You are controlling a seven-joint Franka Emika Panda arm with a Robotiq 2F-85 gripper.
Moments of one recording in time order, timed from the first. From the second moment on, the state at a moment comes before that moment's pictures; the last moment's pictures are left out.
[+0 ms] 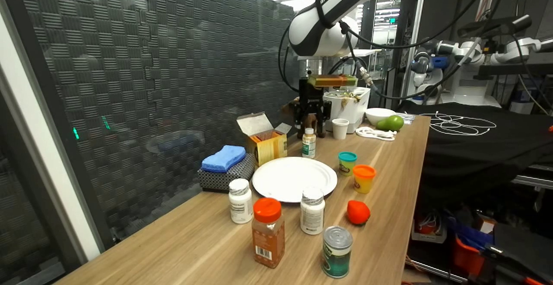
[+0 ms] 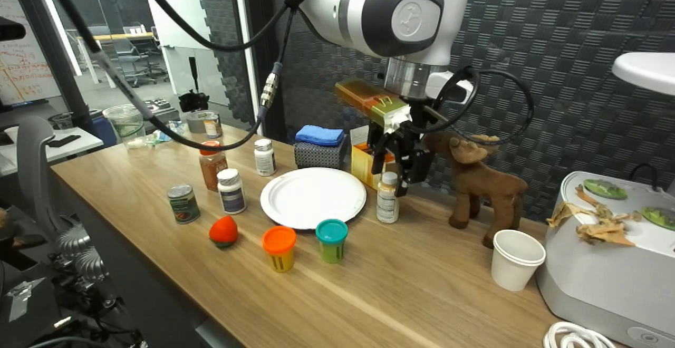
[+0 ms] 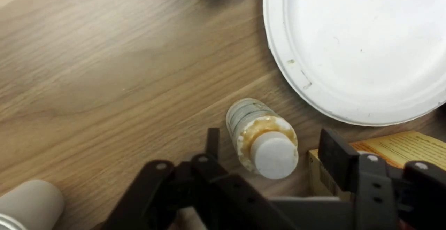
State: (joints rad) arm -0.14 0.63 -0.07 -1.48 0.12 2.02 0.08
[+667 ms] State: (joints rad) arm -0.11 0.63 -0.08 -1.42 0.02 2.02 0.13
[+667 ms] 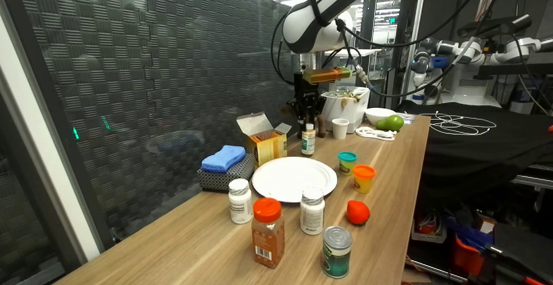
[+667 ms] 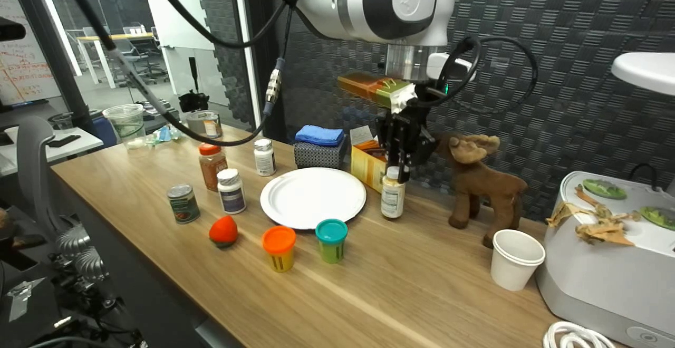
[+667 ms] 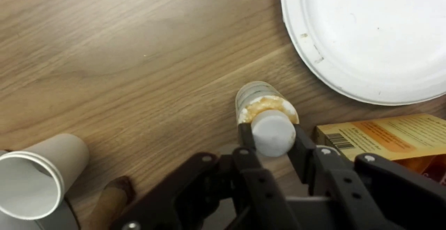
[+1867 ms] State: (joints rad) arm 0.08 0.62 -0.05 -1.43 -0.08 1.87 0.15
